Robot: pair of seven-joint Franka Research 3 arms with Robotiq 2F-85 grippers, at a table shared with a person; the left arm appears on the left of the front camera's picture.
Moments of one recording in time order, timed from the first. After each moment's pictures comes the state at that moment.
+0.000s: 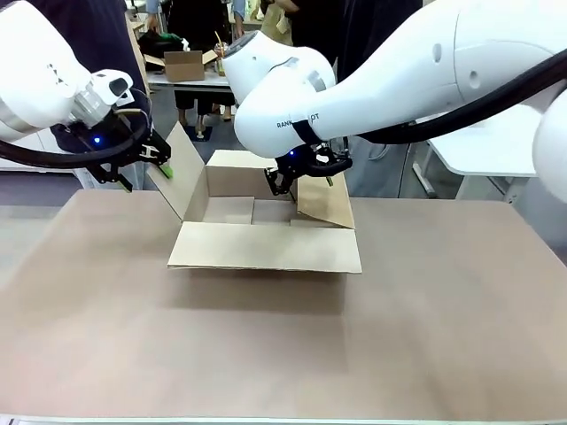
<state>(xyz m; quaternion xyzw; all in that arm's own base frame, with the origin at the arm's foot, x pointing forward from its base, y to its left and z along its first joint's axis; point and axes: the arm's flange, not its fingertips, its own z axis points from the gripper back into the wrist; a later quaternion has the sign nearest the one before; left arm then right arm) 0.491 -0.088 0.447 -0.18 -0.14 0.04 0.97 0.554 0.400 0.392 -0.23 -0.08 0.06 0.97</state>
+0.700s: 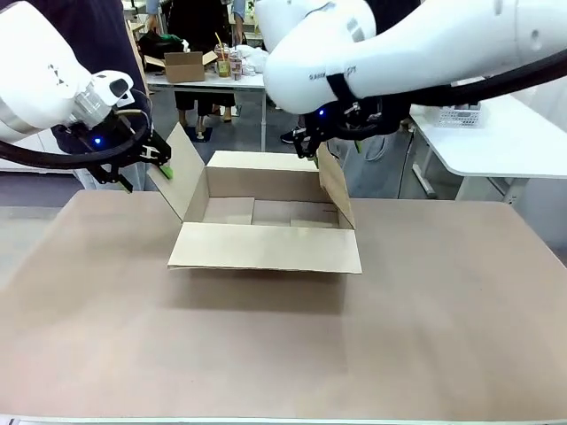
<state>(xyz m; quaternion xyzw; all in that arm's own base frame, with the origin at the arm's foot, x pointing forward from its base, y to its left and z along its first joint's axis) 0.491 -0.088 0.447 -0.18 -0.14 0.04 0.97 0.563 0.342 0.477 -0.21 -0.11 0.00 0.97</state>
